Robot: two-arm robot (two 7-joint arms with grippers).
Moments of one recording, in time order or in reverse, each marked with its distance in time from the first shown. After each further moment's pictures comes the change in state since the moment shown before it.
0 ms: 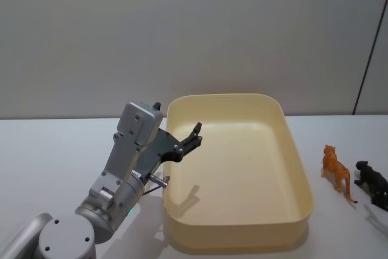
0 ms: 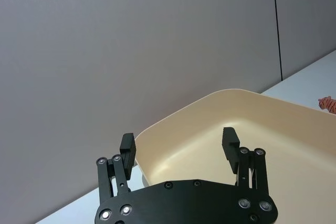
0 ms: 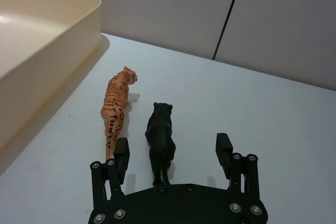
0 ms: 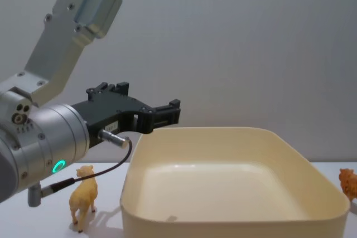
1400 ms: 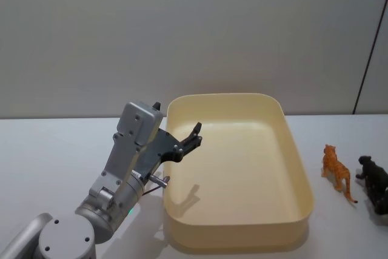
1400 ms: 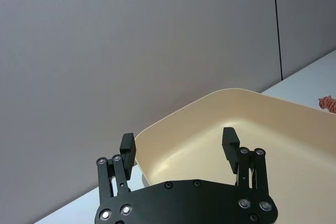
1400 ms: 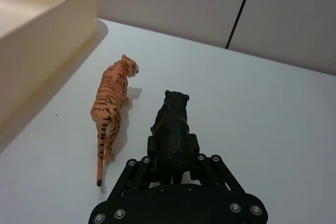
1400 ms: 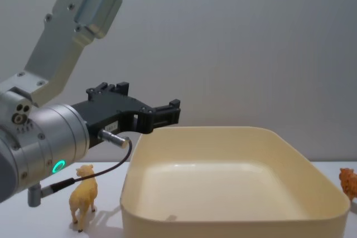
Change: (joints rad) left arm 0.000 0.000 0.000 0.000 0.000 0.000 0.000; right arm 0.140 -0.073 -0.052 0.186 -0.059 -0.020 0.056
